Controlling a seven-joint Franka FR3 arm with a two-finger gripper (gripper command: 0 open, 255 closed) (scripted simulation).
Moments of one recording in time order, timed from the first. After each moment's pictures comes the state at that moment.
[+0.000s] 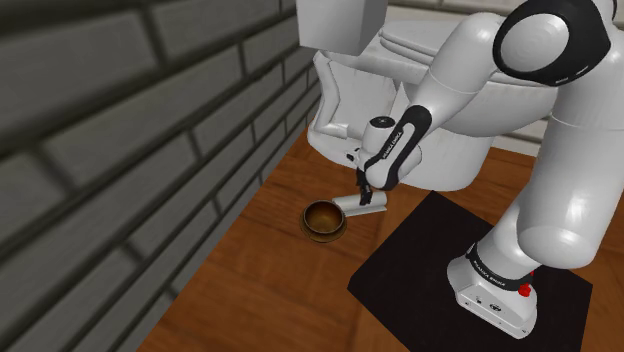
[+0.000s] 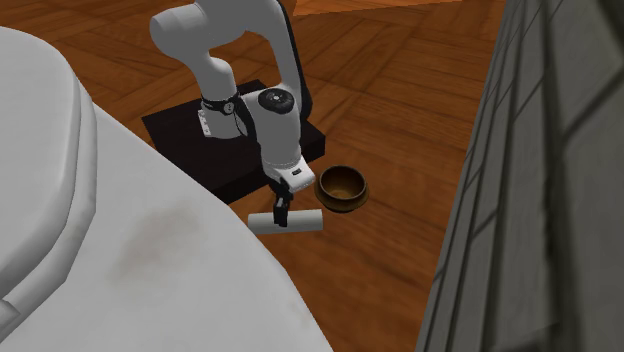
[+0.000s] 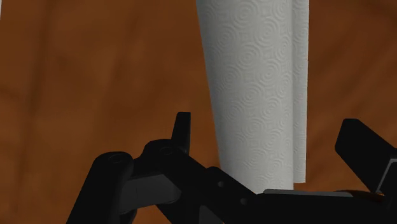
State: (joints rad) arm 0.10 0.32 -0.14 -2.63 -0.02 2.99 -0.84
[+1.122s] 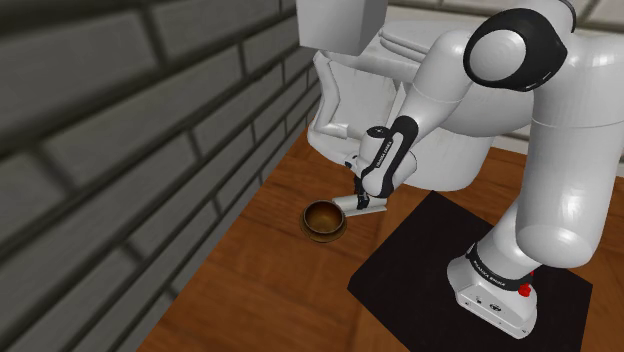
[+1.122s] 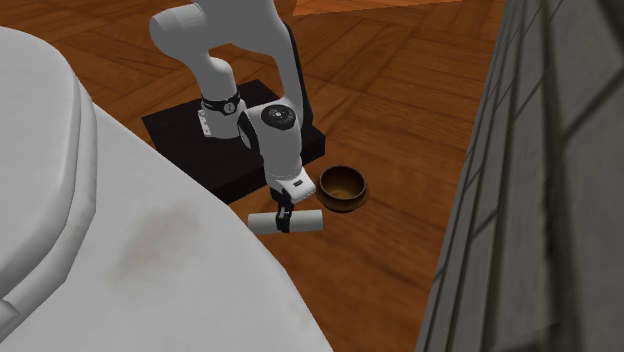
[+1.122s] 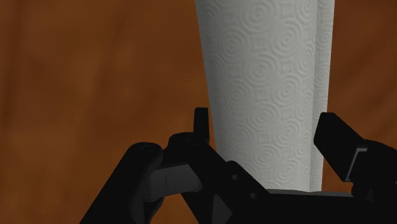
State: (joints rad) arm 0.07 0.44 -0.11 -2.59 0.00 3.08 -0.85
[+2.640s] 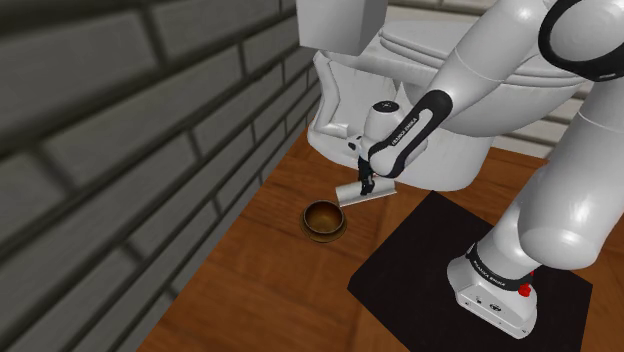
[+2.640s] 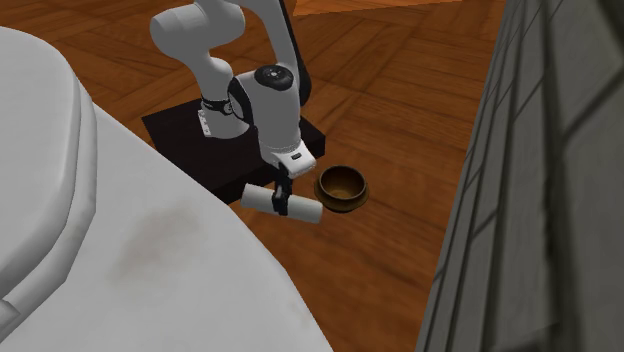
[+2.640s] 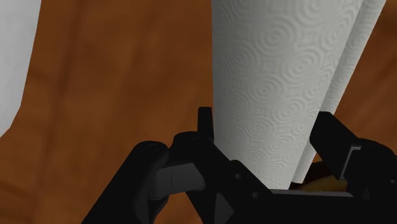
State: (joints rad) arm 0.13 0.16 -0.18 -2.65 -0.06 2.86 -0.82
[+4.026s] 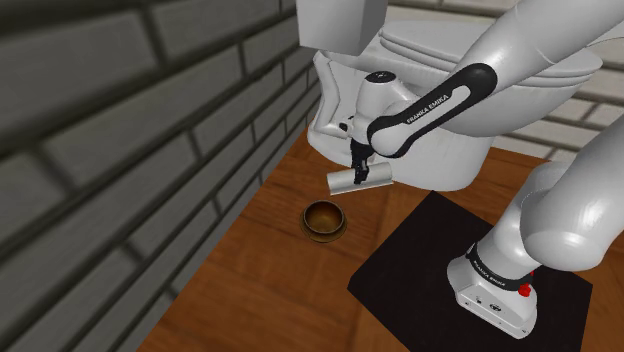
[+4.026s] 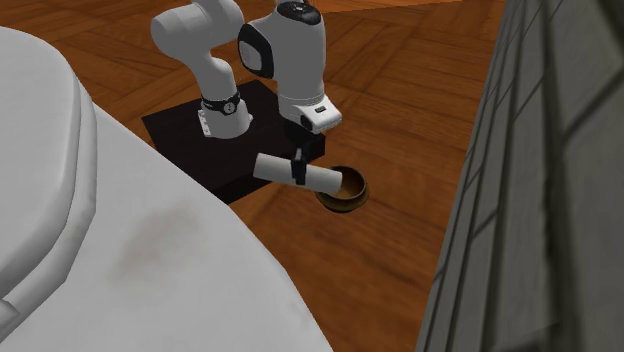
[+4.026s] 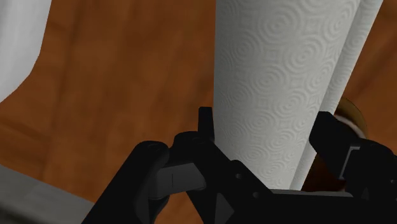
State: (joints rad) arm 0.19 -0.09 -0.13 -2.62 -0.12 2.57 -0.67
